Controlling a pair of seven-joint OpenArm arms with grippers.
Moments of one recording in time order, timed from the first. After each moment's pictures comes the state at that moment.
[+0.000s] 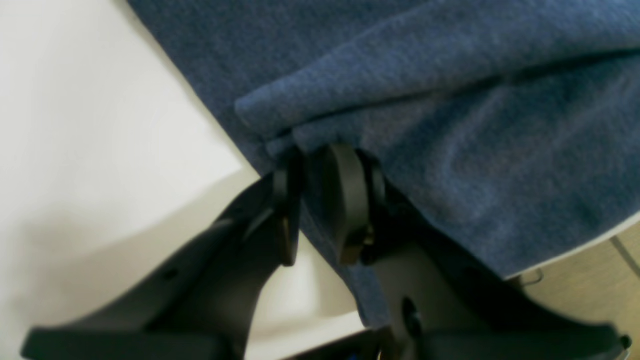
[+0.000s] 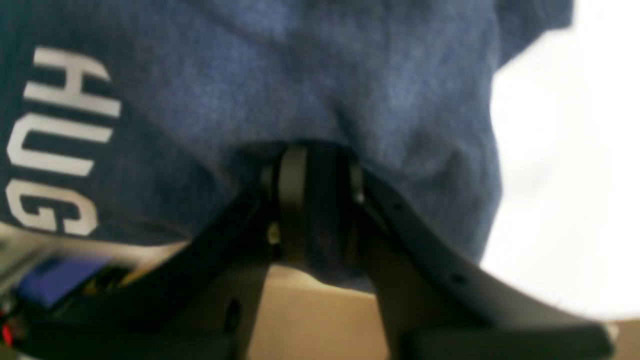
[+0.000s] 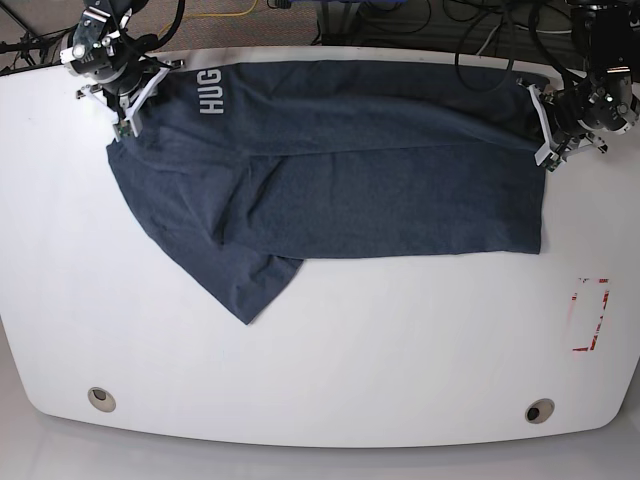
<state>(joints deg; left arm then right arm) 19.4 -27.0 -18.6 95.1 -18.9 -43.2 58.7 -25.7 3.9 33.5 107.4 11.1 40.5 -59.7</state>
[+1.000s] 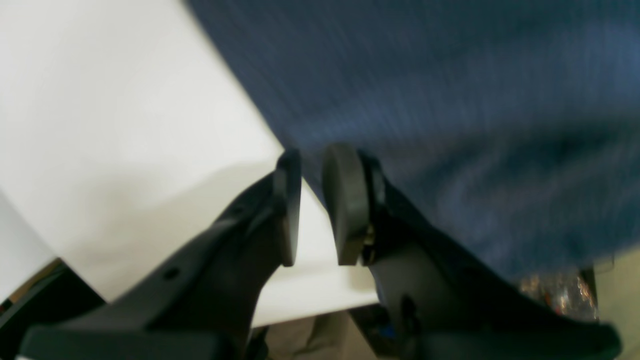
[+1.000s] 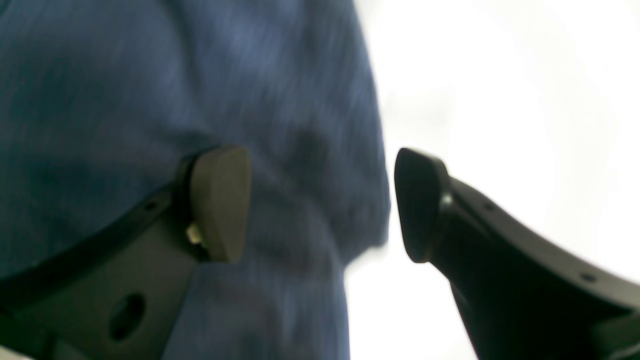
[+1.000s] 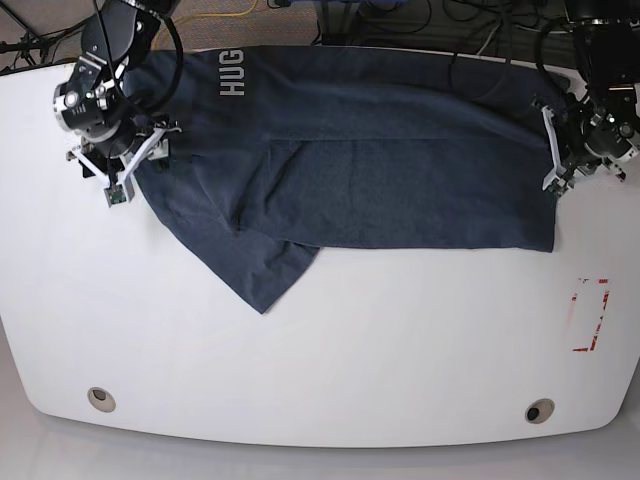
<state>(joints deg) 13.4 -27.2 -18.1 103.3 -14.7 -42.9 70.4 -9.6 4.0 33.5 106.9 10.5 41.1 -63.5</state>
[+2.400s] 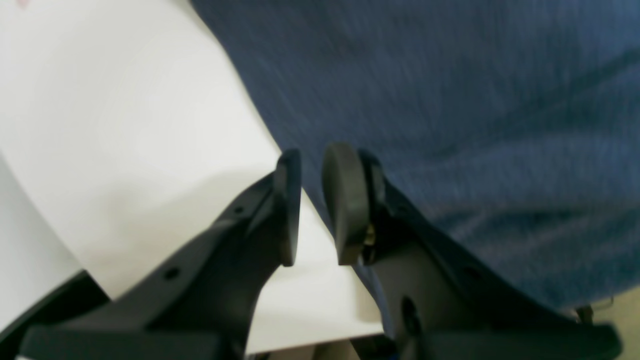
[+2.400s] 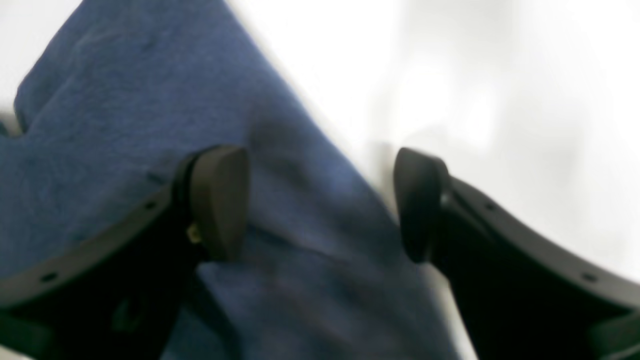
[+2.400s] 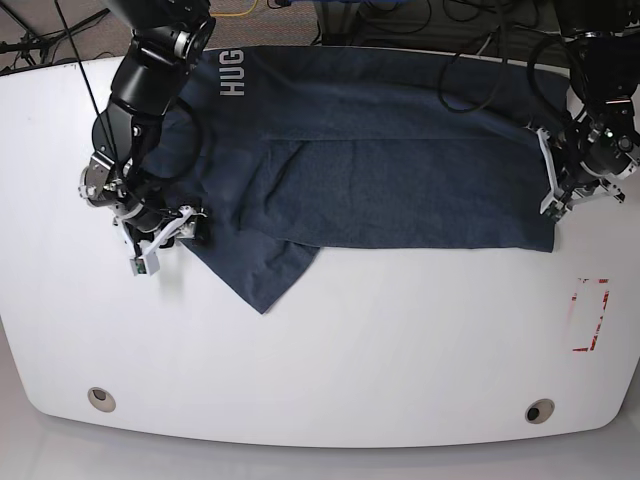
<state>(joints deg) 7.9 -24.8 -18.1 104.8 -14.3 -43.0 71.7 13.2 5.8 29.6 68.6 10.8 41.0 -47.9</state>
